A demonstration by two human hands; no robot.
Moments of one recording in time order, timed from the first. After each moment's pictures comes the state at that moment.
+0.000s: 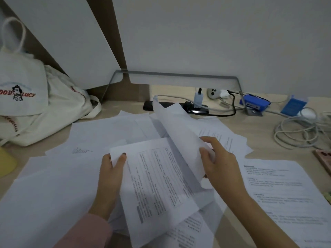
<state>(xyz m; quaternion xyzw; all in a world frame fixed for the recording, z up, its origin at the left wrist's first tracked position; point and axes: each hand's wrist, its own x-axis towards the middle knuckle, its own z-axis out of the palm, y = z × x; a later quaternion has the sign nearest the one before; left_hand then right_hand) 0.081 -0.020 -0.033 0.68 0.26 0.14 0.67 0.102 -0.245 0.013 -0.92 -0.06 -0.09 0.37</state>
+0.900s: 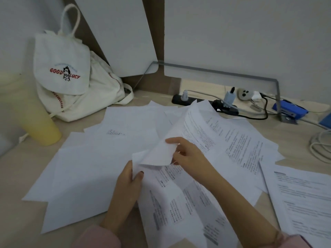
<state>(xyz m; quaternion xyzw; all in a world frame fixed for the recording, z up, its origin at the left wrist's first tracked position) 0.014 0.007 -0.056 0.76 0.19 0.12 0.61 0.100 -0.140 0.004 -0.83 -0.15 0.19 0.51</state>
